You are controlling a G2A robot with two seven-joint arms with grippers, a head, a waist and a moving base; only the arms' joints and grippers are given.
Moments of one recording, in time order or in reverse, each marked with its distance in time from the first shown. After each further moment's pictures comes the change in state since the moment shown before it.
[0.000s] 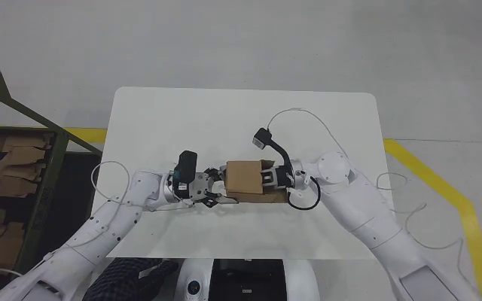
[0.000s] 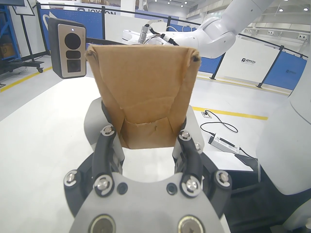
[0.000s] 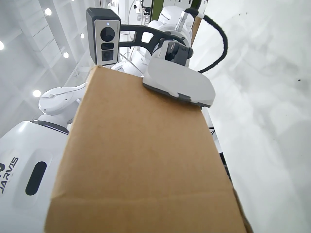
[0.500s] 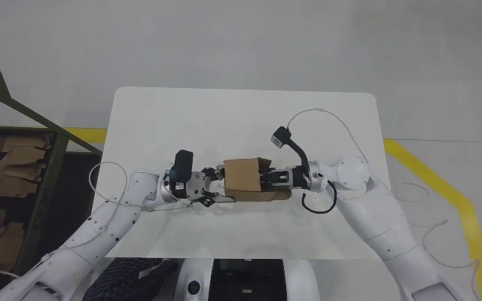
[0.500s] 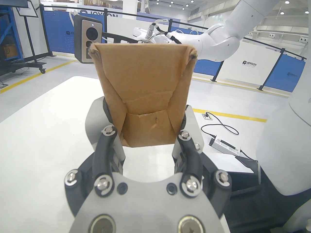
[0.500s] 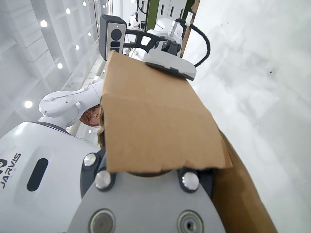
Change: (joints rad) left arm 0.011 0.007 -0.016 0.009 0.004 0.000 0.028; right arm -0.126 0.058 0.165 -0.134 -0.067 0.050 -0.006
